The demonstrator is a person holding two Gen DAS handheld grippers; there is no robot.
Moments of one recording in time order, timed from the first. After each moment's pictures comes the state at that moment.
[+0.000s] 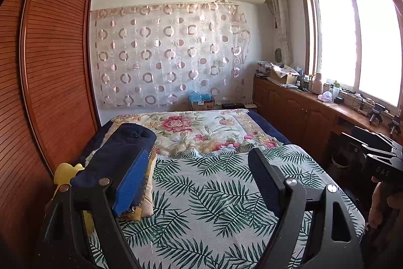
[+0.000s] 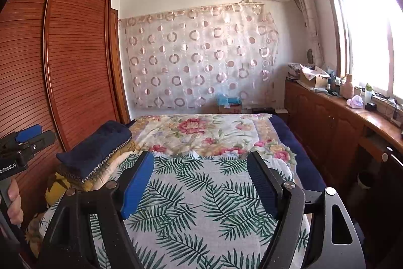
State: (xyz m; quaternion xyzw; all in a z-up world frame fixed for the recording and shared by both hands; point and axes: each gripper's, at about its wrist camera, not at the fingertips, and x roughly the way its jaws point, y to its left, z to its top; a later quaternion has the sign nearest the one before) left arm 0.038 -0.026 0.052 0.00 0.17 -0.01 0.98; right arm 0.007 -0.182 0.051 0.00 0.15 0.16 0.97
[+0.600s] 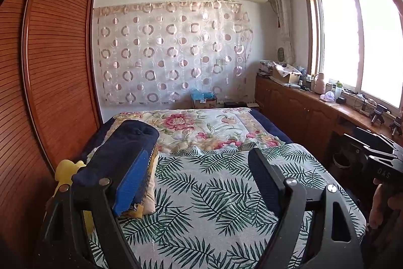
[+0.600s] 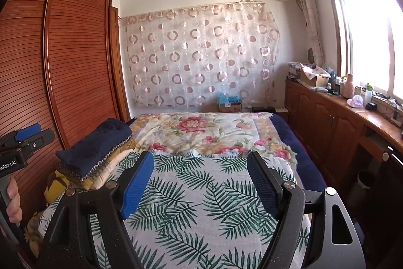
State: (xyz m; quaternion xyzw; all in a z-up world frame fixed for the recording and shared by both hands) left arm 0.039 -0.023 0.050 0.00 0.18 -0.01 0.98; right arm 0.013 -0.194 0.053 -0.01 0.16 0.16 0.97
